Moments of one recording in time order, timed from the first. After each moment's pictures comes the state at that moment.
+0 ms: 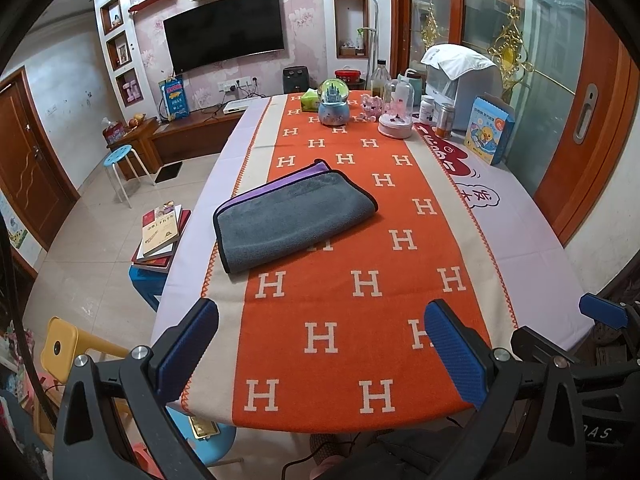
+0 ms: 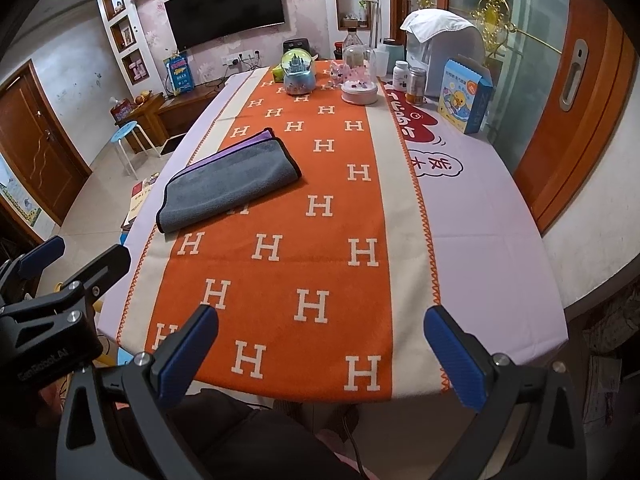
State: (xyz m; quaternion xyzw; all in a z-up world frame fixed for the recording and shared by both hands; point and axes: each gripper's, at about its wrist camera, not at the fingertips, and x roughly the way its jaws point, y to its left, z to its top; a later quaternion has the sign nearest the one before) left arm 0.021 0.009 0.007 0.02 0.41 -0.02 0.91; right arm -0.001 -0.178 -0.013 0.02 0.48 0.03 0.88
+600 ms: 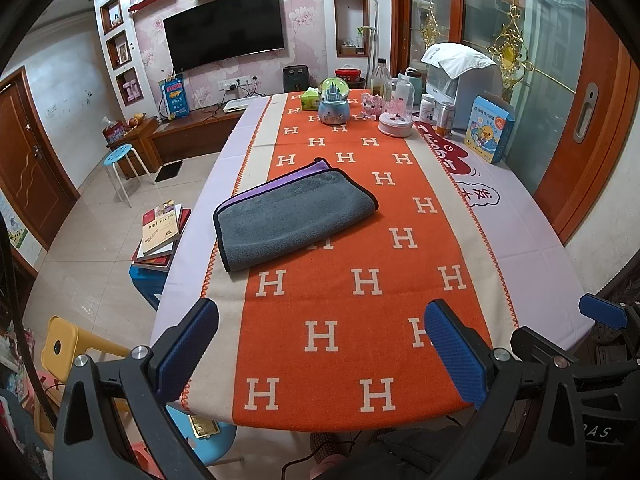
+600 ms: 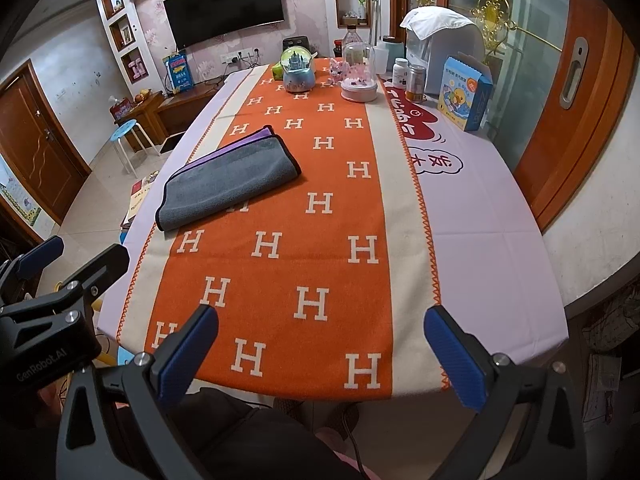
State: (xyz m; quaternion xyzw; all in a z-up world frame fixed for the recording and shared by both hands) left arm 0.018 0.010 0.005 0.02 0.41 -0.02 0.91; right arm -0.001 -0.179 -0.014 0.02 0.48 0.03 0.88
